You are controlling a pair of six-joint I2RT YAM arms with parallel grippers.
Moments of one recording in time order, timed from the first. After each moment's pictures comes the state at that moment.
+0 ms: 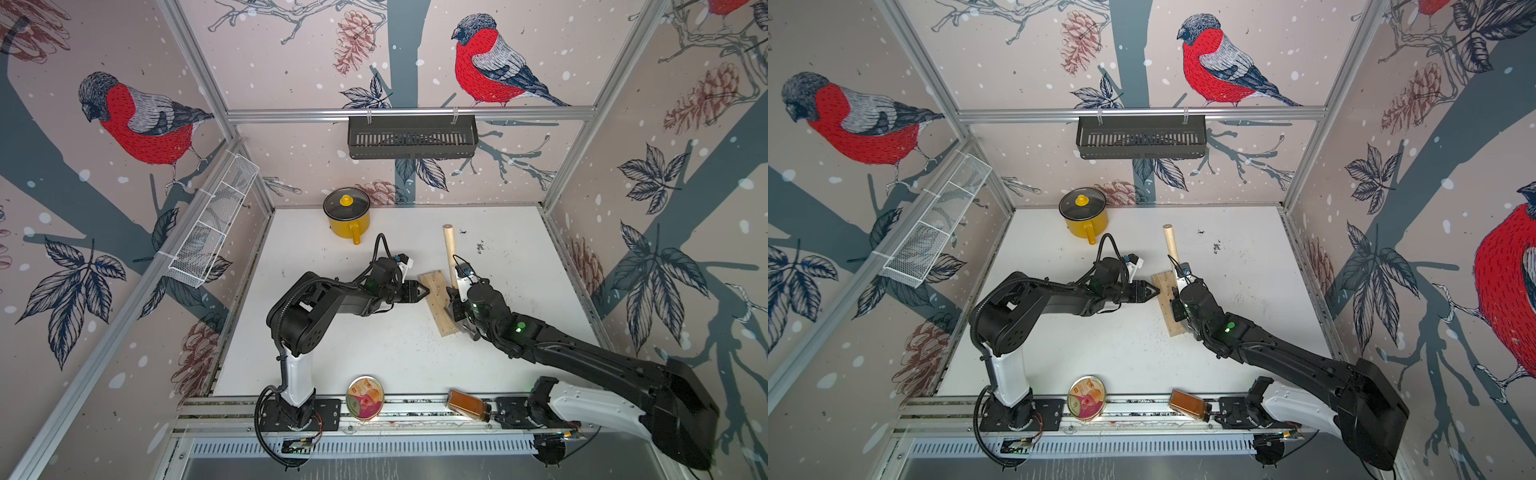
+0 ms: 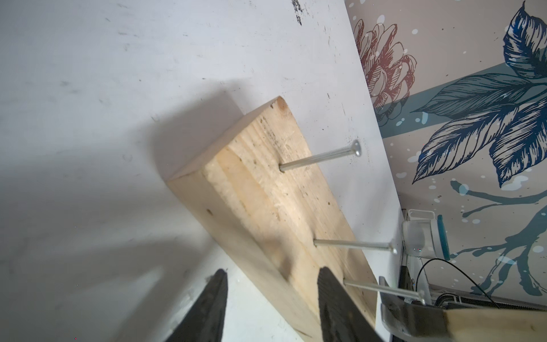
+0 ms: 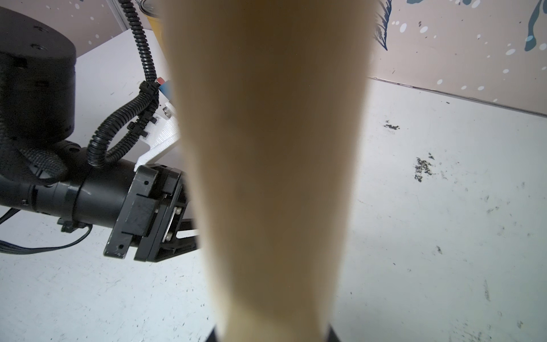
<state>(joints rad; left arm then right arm) -0.61 1.91 0.87 0.44 0.57 -0.65 0.85 1.08 0.58 -0.01 0.35 0.21</state>
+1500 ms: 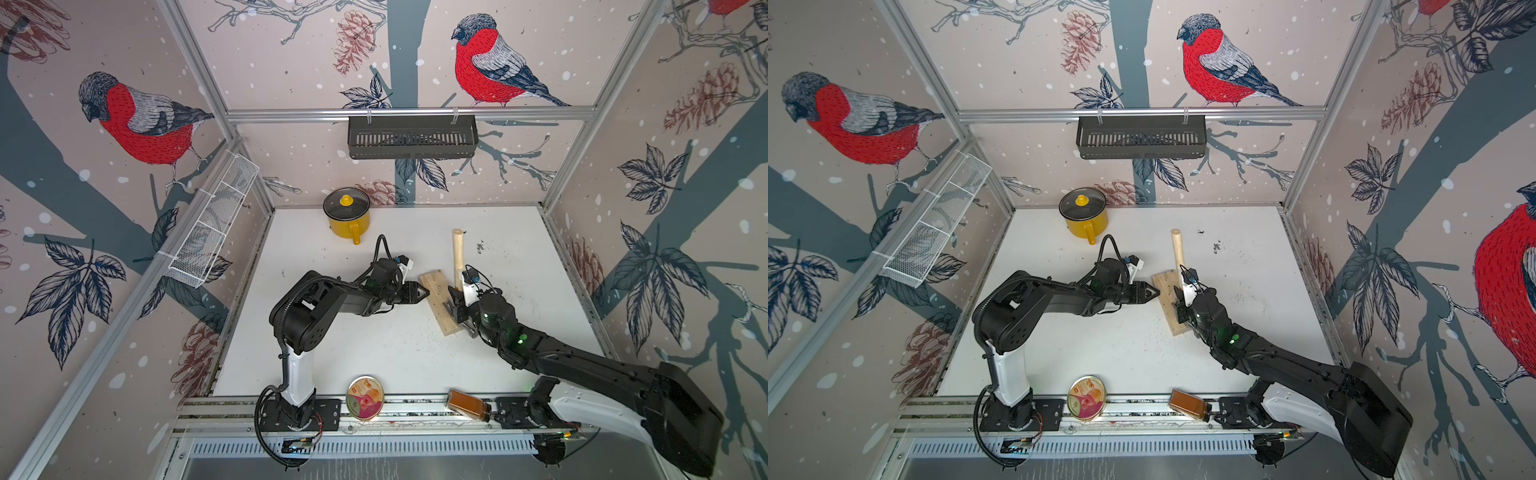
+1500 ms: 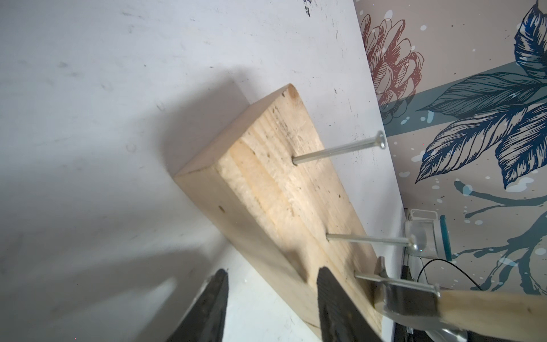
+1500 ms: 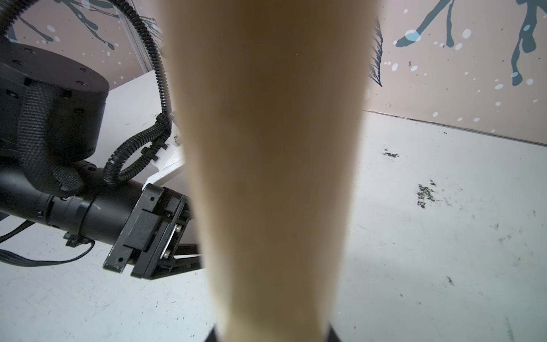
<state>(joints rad) -0.61 1.93 0.87 0.44 0.58 -0.66 0.81 1.05 0.38 0.35 0.31 0.13</state>
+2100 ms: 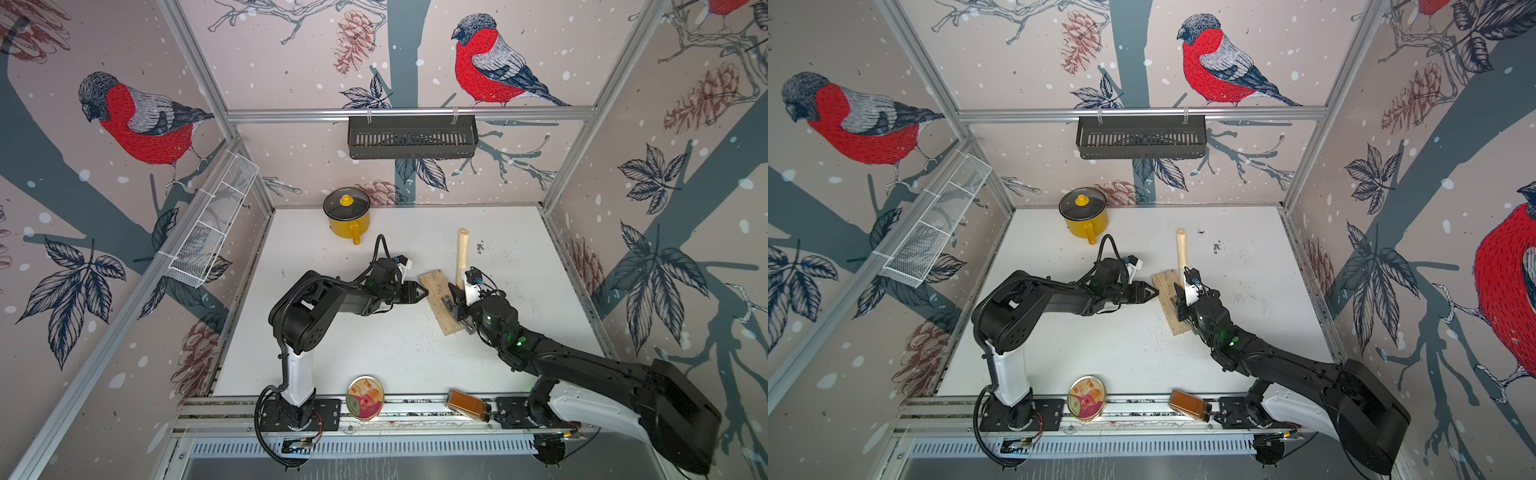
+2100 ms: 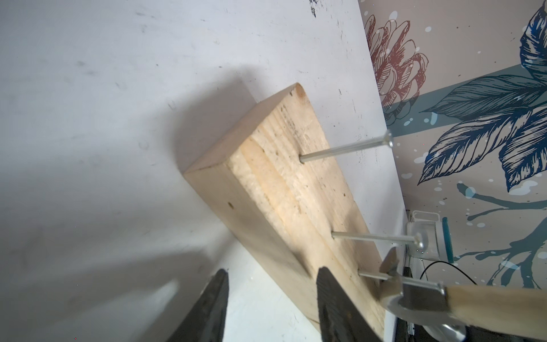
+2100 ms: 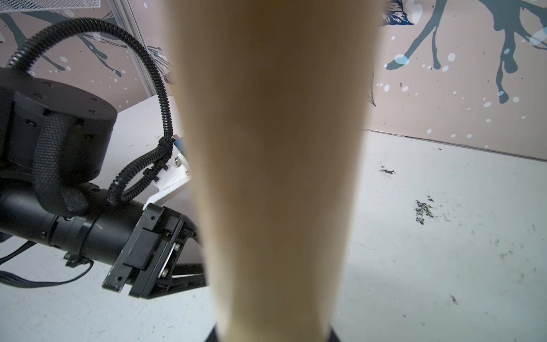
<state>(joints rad) -0.60 1.92 0.87 0.42 0.57 -0.66 0.81 1.06 0.32 0.50 0.32 0.11</state>
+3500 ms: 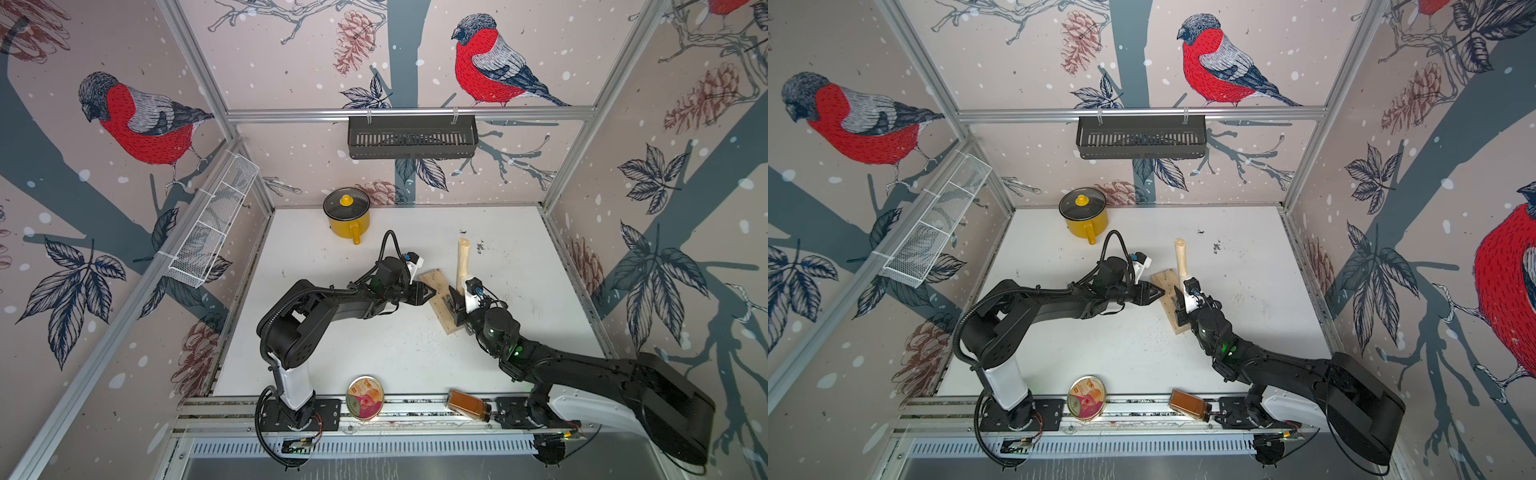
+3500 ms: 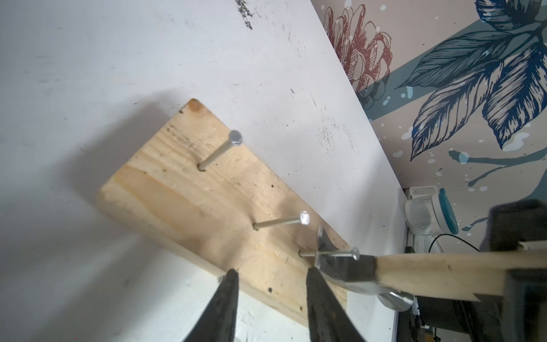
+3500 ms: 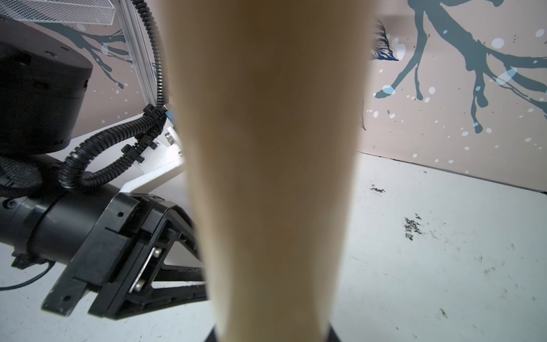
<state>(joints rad) -0.69 1.80 0.89 0.35 0.51 -0.51 0.87 1.11 0.24 0.75 0.40 0.03</state>
